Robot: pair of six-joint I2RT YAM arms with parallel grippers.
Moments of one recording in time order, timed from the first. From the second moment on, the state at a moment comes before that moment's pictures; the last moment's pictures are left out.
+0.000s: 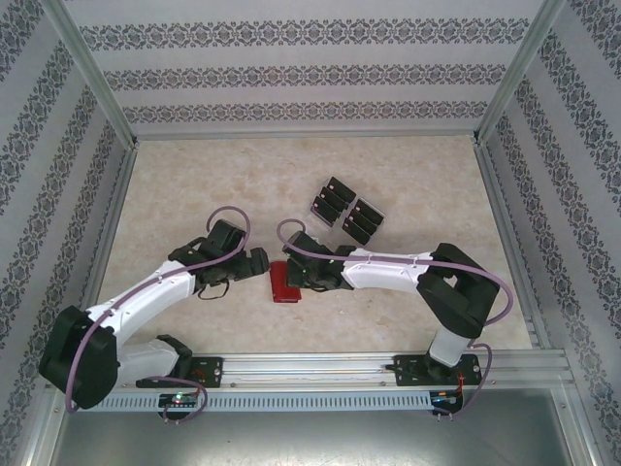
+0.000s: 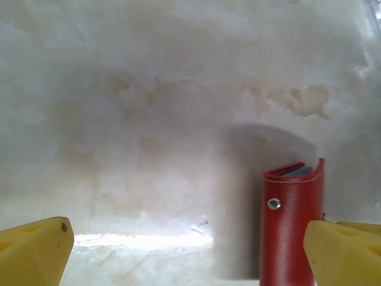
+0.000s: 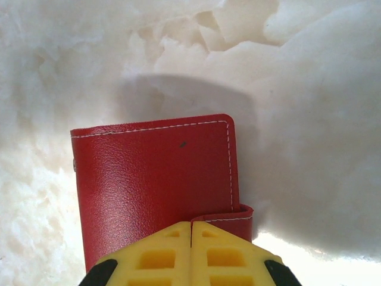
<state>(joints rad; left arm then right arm) -0.48 1.20 0.70 -0.57 0.00 -0.75 0.97 1.73 1.00 -0.29 0.00 0.97</state>
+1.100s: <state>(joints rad) -0.56 1.52 0.74 -0.49 0.00 -0.73 0.89 1.66 0.84 -0.04 -0.09 1.03</state>
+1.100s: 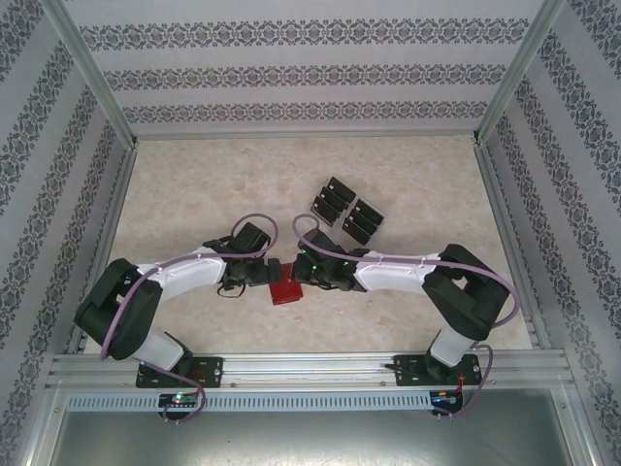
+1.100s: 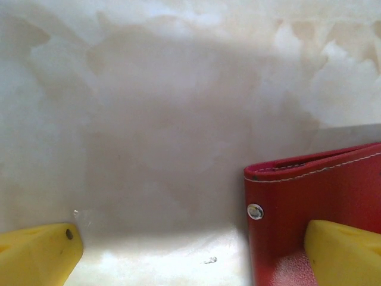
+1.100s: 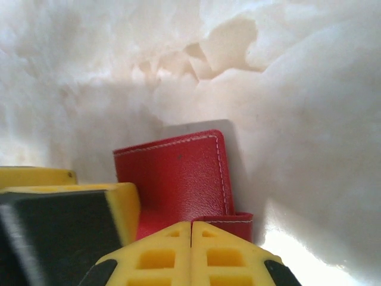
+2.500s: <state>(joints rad) -0.53 1.37 0.80 -0.50 0.14 -0.78 0.88 1.47 0.82 -0.02 -0.12 1.02</state>
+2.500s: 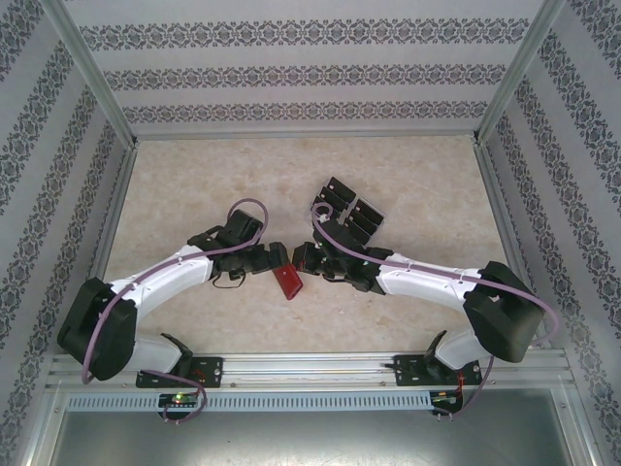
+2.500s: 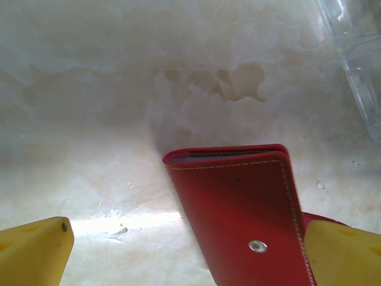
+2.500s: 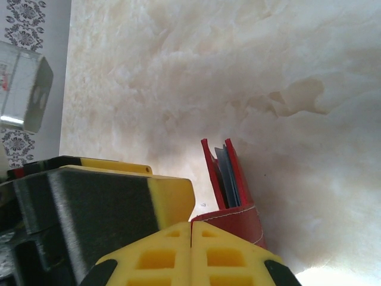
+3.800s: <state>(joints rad) -0.54 1.41 0.76 -0.36 0.14 -0.93 0.88 1.48 0.82 -0.03 -0.11 1.02</state>
